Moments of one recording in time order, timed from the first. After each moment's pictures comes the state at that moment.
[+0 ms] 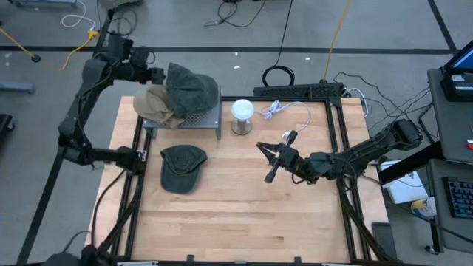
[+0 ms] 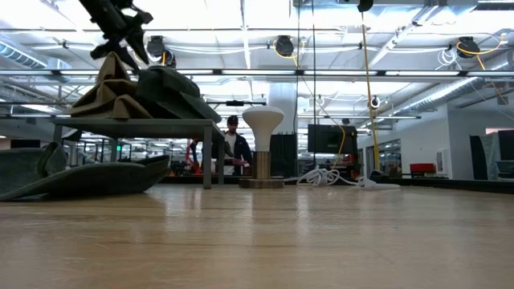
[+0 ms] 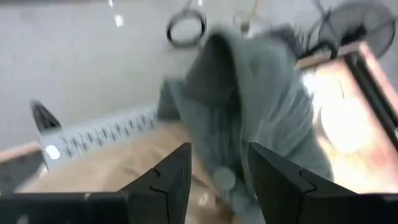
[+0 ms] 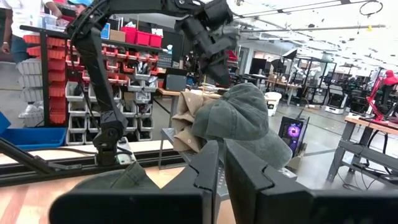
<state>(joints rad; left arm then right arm) 1.24 1.23 1.46 -1.08 0.37 -0.12 0.34 1.32 0.76 0.75 0.83 -0.25</state>
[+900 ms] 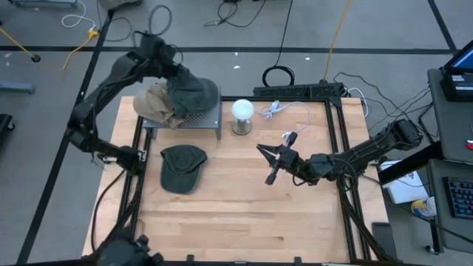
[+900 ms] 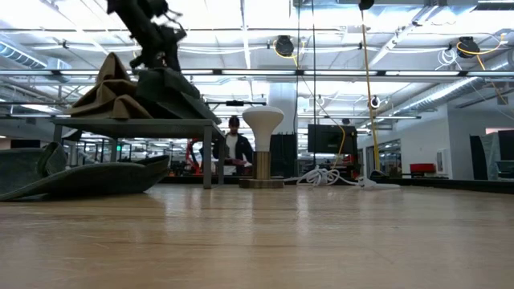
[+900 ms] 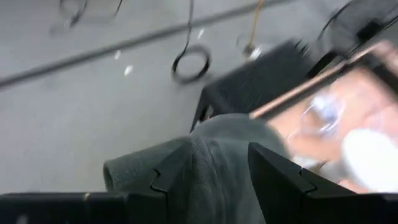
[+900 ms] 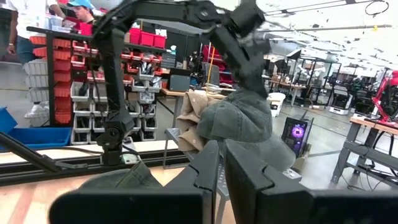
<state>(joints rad) 1.01 1.38 1.46 -0.78 0.14 -0.11 0.36 1.32 0.76 0.75 0.83 -0.25</state>
